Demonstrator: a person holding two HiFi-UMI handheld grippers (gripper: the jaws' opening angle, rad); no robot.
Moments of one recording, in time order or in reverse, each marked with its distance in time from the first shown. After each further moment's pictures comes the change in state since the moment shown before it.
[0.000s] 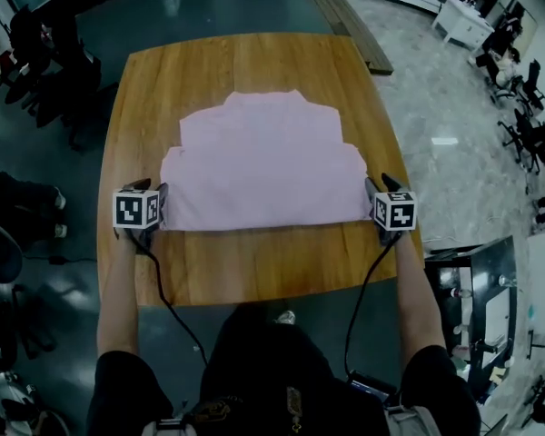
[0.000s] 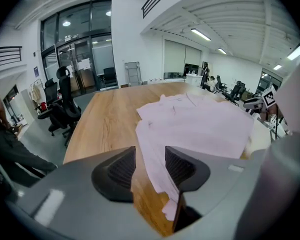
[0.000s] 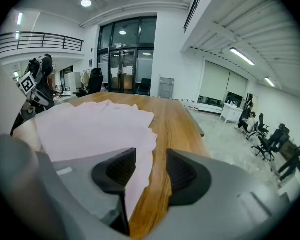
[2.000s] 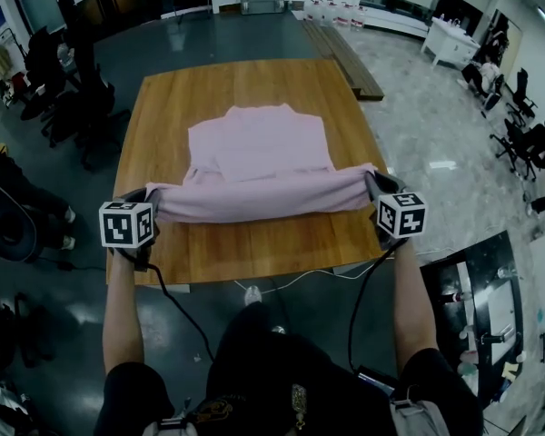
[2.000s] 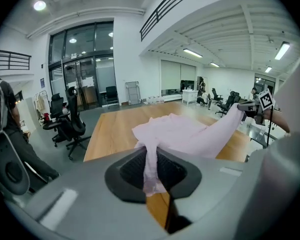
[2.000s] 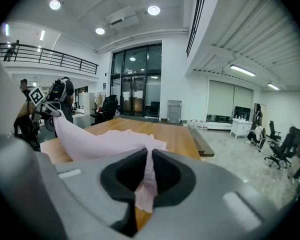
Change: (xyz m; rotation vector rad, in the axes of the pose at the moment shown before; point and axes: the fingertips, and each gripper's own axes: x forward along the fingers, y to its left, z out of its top) left arm -0.180 -0.060 -0.003 0.018 -0.204 0.026; right arm -0.169 0.045 0.045 -0.007 -0.264 0.115
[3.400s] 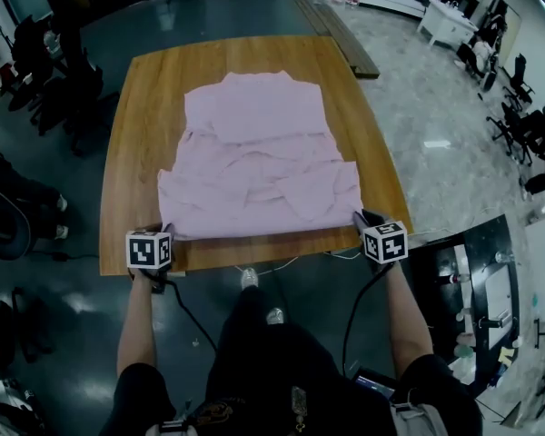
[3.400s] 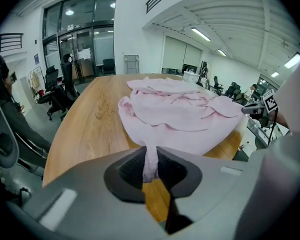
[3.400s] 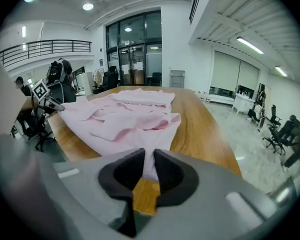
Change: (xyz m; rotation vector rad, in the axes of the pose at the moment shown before) left arm 0.045 -0.040 -0.178 -0.088 0.267 -0.084; right arm -0.021 0.039 -0.185 0.031 0.338 0.040
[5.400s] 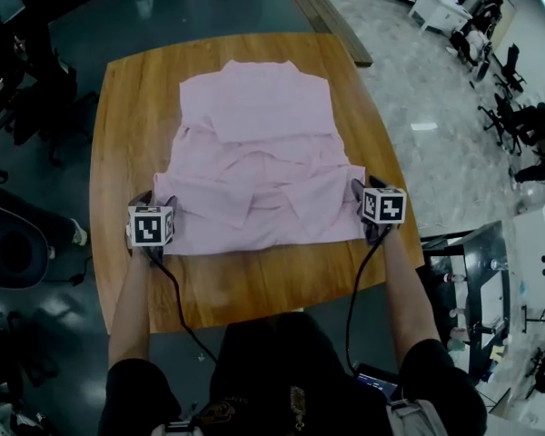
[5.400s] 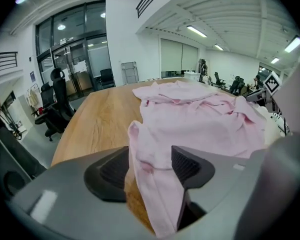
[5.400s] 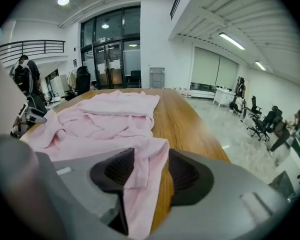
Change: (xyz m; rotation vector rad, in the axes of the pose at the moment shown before) left arm 0.140 0.102 0.180 0.121 -0.059 0.074; right arm 0.155 -0.082 0.153 0.162 0.029 -0.200
